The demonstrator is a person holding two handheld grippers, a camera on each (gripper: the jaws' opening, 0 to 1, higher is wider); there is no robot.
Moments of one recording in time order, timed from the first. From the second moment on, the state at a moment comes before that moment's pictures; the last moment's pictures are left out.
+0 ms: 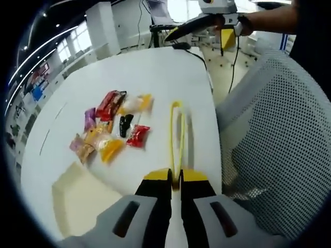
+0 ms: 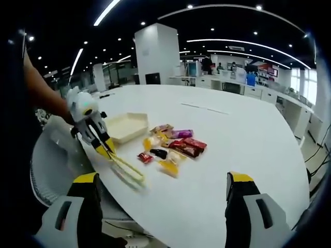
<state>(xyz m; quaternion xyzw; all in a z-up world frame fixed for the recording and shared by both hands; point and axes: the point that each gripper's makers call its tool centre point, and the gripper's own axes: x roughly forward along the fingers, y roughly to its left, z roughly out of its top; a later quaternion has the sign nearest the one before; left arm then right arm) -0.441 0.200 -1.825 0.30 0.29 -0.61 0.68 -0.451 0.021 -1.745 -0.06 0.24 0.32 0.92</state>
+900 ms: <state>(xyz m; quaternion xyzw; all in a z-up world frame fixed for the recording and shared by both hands) -0.406 0.210 -1.680 0.17 0.21 -0.65 0.71 -0.423 0.089 -1.678 -0.07 0.20 0.42 0.88</state>
